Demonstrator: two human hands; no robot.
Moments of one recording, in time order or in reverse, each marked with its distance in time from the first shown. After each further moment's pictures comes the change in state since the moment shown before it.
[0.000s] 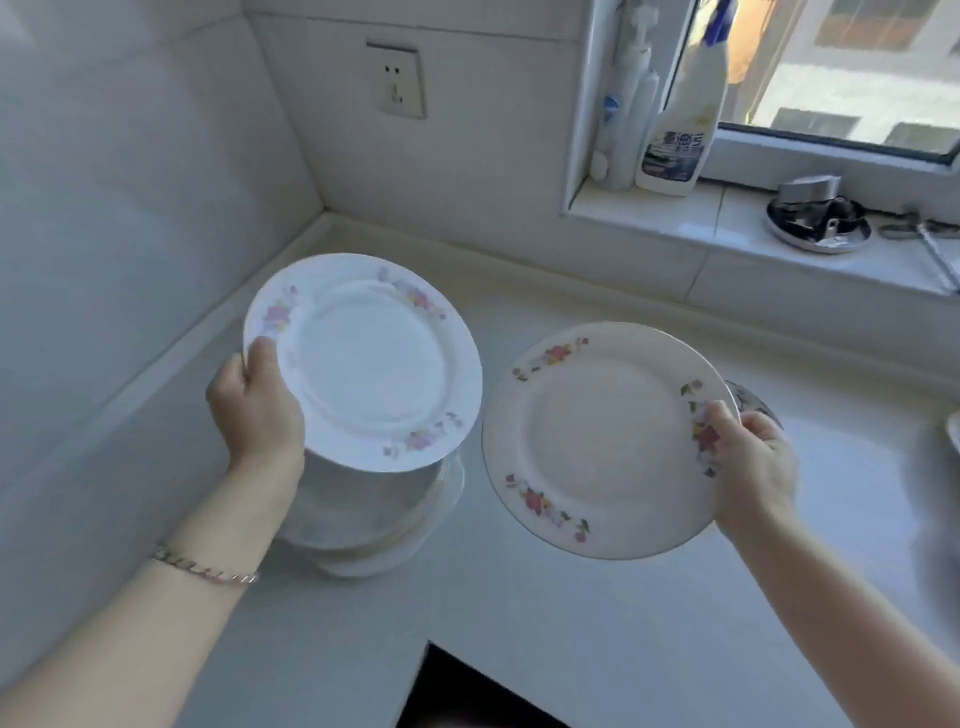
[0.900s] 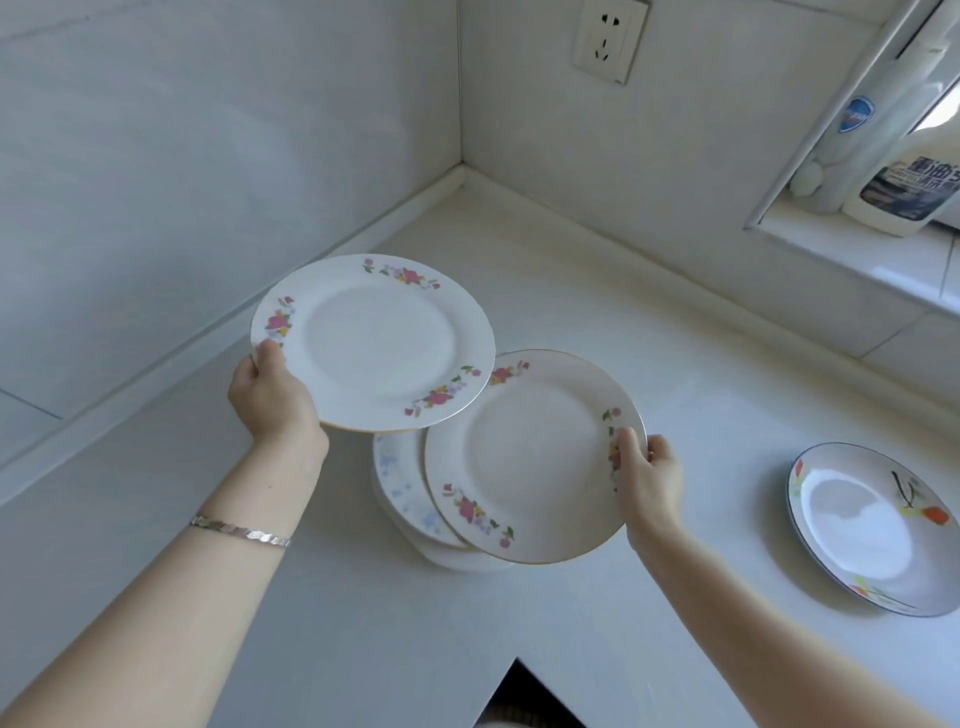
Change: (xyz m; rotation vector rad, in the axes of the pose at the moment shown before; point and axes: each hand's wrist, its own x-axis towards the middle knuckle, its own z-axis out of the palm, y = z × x) left_hand 0.115 -0.087 -0.073 -0.316 0.321 -0.354; right_hand -0.063 0.074 0.197 -0.400 -0.266 0.070
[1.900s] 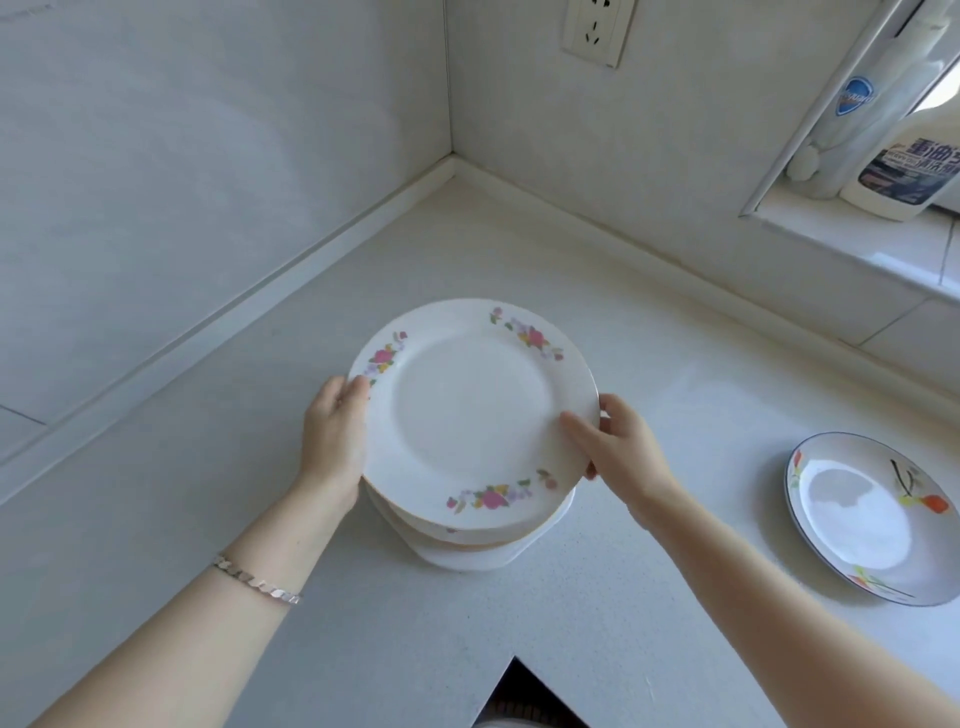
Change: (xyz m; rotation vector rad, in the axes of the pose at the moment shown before) left_hand -0.038 -0.033 -0.005 0.384 -0.446 0.062; right_hand -0.012 -0.038 -0.002 -0.176 -0.460 -0.172
